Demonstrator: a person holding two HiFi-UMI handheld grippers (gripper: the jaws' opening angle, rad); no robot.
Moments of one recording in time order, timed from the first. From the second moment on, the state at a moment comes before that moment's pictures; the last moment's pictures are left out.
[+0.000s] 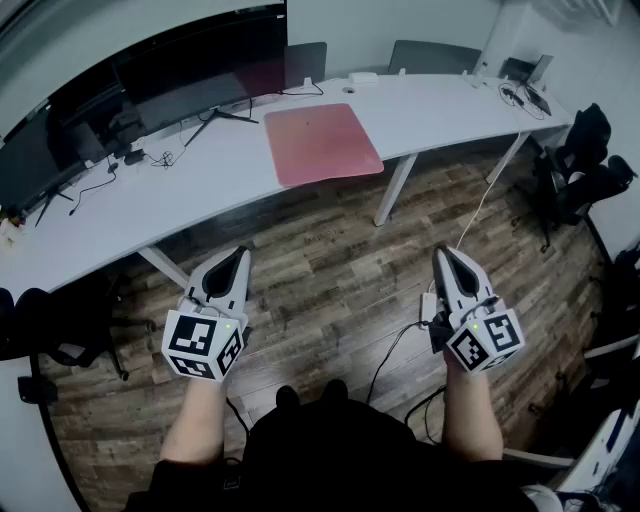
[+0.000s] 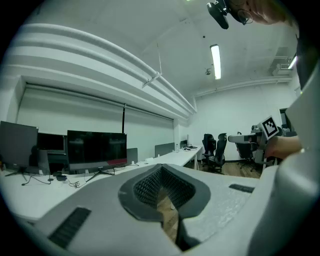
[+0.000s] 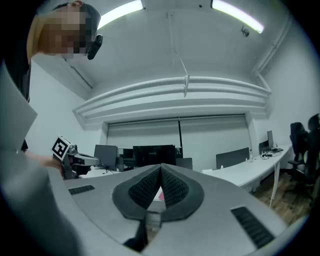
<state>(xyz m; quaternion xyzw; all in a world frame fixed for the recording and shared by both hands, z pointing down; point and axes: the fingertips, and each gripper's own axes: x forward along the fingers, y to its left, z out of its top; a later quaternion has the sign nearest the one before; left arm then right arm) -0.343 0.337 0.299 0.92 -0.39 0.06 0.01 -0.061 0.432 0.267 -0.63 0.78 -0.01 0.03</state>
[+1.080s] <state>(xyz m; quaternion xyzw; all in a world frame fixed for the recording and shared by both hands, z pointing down) -0.246 0.346 0.309 0.92 -0.39 0.09 0.00 0.053 0.467 0.288 -0.64 0.76 -0.03 0.05</state>
